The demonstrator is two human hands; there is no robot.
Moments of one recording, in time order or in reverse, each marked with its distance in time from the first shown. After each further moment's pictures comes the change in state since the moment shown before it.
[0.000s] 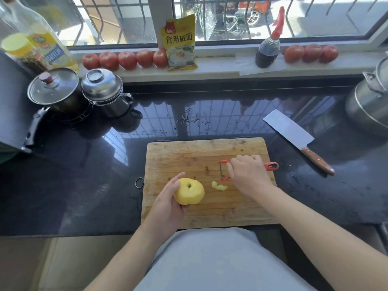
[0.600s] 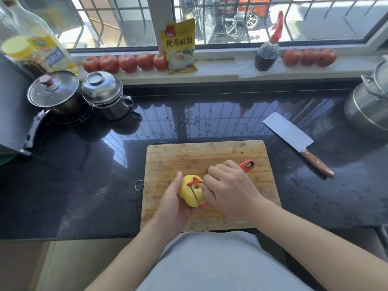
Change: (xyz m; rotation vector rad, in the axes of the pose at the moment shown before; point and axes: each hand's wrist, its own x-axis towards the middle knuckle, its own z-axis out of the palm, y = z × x) left_hand -0.011 0.019 0.036 -0.049 -0.037 -0.111; right_hand -0.022 -0.055 -0.039 0.135 0.450 -0.529
